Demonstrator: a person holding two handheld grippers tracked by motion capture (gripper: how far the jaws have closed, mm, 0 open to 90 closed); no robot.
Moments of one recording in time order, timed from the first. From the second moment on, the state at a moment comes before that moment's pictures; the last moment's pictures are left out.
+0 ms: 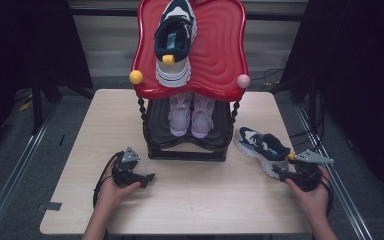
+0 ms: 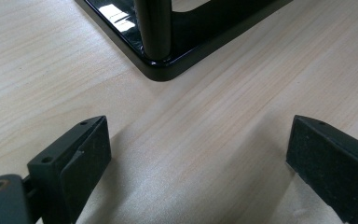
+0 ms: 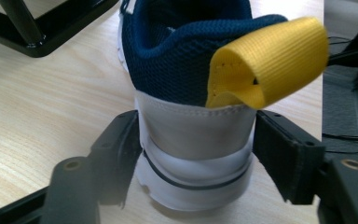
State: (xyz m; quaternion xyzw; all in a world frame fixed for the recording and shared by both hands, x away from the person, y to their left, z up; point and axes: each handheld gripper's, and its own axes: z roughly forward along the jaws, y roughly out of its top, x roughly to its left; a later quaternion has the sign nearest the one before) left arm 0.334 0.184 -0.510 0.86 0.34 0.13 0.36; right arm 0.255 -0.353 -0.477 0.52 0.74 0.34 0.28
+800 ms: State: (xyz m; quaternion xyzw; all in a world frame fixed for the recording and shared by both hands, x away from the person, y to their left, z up) left arm 0.333 0.184 -0.510 0.86 0.34 0.13 0.36; right arm 0.240 -0.301 -0.473 0.47 0.77 0.39 0.20
